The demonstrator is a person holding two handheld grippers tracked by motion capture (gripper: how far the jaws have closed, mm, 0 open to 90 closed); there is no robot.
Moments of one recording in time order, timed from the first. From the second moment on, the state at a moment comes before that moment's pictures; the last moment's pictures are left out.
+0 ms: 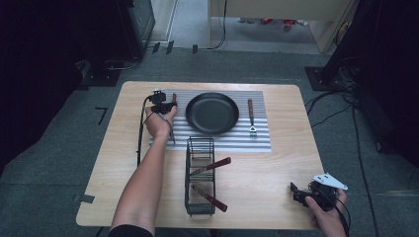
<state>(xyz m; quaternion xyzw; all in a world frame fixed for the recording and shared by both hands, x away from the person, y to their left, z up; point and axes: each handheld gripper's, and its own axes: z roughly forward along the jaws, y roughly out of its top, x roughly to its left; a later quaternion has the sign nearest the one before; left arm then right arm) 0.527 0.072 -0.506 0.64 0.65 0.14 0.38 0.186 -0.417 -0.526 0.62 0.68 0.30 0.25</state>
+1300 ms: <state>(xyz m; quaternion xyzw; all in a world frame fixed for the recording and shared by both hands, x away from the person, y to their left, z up) 0.526 0.081 -0.510 0.63 0.66 0.15 0.39 0.186 -0.417 -0.526 0.62 0.68 0.30 0.25</state>
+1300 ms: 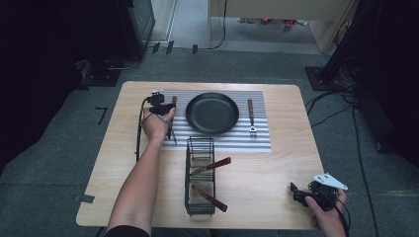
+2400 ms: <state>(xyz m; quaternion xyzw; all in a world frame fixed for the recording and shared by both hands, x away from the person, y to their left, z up) 0.495 0.089 -0.458 0.66 0.61 0.19 0.40 0.186 -0.416 -0.526 0.62 0.68 0.30 0.25</state>
